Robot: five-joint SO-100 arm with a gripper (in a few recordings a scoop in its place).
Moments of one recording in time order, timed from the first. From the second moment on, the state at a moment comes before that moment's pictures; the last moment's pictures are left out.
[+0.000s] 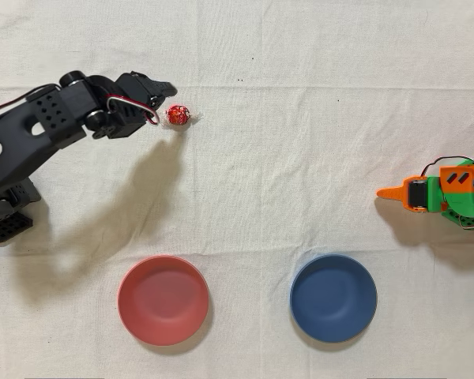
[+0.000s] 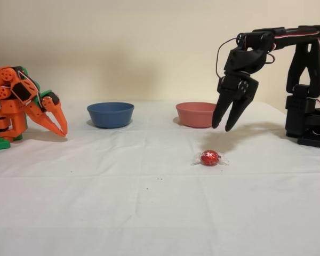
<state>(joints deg) -27.3 84.6 86.6 65.7 -11.6</state>
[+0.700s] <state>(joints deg) -27.3 76.8 86.7 54.8 -13.1</state>
